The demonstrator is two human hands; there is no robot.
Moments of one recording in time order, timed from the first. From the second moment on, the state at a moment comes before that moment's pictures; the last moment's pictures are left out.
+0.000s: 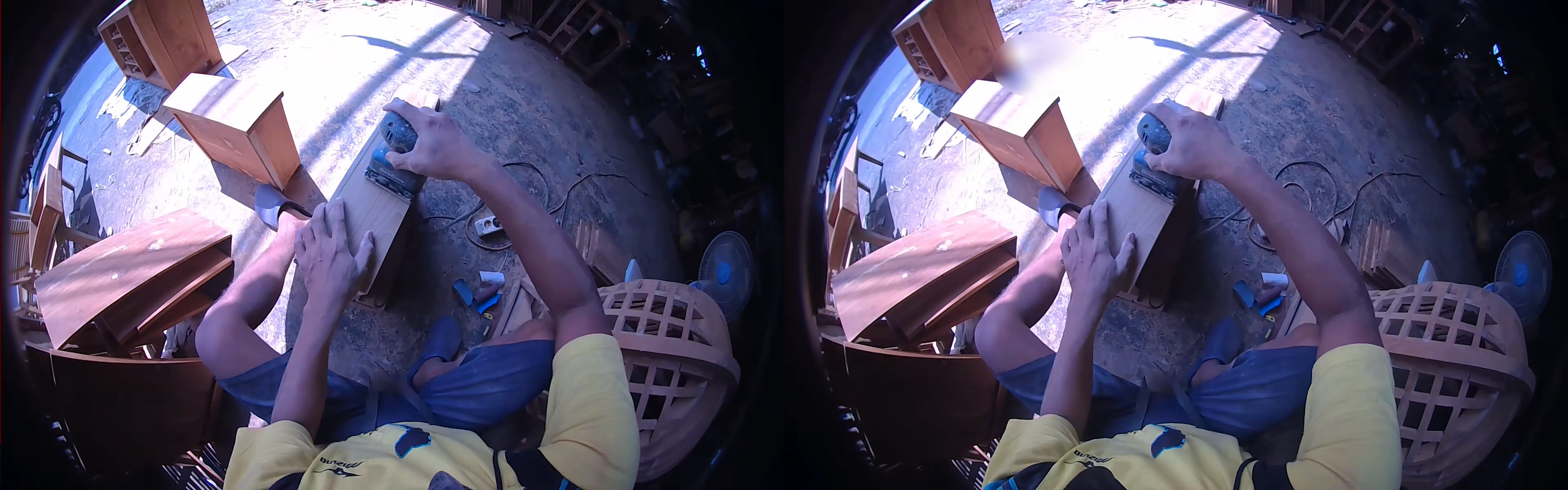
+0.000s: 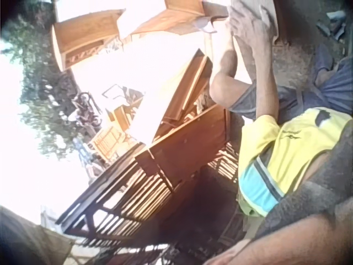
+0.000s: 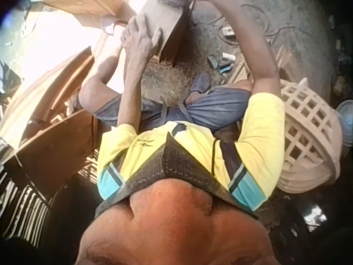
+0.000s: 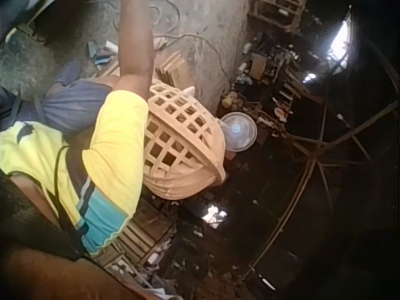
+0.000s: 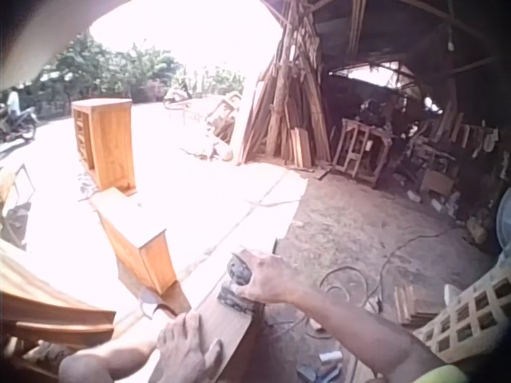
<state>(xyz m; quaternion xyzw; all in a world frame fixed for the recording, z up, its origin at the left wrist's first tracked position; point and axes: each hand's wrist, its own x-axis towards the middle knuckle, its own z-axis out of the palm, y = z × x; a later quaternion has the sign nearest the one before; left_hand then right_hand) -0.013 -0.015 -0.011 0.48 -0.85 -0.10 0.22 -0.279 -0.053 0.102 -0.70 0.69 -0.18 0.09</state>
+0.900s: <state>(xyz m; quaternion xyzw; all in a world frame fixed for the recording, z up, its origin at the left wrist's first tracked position) -0.023 -0.020 -0.003 0.53 -0.82 -0.13 0.19 -0.425 -0.054 0.059 -0.61 0.74 -0.30 -0.01</state>
